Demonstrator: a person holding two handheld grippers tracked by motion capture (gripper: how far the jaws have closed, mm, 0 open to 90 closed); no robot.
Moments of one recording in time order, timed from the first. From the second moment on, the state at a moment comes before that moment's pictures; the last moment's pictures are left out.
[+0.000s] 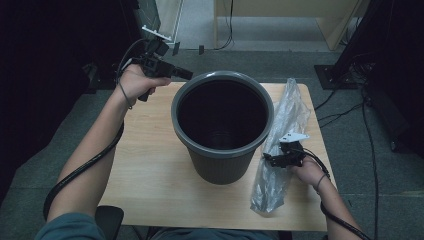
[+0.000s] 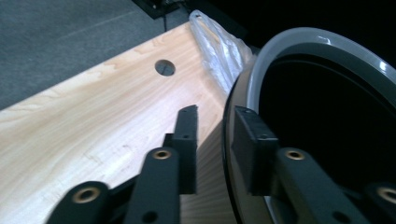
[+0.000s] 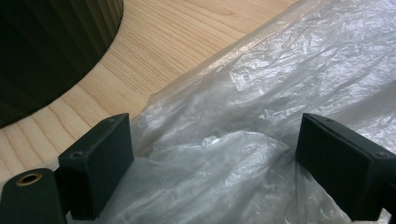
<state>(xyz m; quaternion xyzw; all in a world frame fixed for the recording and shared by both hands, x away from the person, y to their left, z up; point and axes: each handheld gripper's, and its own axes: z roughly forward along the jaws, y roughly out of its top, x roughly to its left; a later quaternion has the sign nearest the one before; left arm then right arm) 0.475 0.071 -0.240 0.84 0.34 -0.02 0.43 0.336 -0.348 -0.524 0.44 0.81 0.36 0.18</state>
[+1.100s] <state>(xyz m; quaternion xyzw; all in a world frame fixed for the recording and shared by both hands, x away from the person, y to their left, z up) 0.456 0.027 -0.237 0.89 0.26 0.06 0.37 0.336 -0.348 -0.524 0.44 0.81 0.36 0.18</state>
